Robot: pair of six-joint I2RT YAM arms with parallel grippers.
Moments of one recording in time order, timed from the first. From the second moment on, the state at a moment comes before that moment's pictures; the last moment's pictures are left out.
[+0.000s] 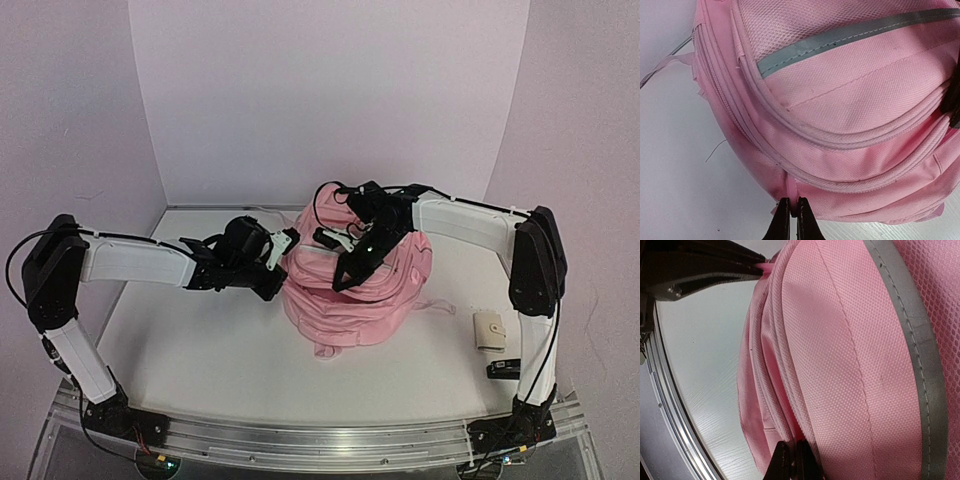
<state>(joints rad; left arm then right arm) -0.82 1.69 1.06 -0.09 -0.10 0.02 0.71 2.06 1.78 -0.92 -0.42 -0.16</state>
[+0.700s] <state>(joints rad) -0.87 1.44 0.88 -0.07 0.07 0.02 0.73 2.10 1.83 -0.95 -0.44 -0.11</state>
